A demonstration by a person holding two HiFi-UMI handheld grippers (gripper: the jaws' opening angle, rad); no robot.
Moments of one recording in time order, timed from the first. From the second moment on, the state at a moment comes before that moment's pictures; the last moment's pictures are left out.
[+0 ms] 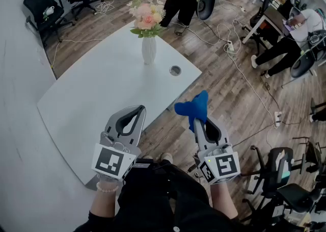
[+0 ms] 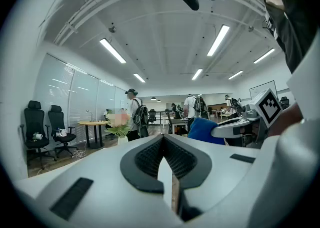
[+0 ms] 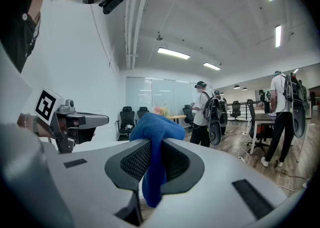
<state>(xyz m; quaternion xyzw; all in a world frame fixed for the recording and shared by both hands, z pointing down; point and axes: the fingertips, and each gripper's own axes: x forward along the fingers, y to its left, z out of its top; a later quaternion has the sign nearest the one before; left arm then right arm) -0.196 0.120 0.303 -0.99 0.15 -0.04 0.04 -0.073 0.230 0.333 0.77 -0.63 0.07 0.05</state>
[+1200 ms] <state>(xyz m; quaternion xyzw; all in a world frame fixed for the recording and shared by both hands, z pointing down) -0.169 0.162 0.309 -0.98 0.21 -0.05 0.04 -0.016 0.244 0.339 0.73 -0.68 0.09 0.01</state>
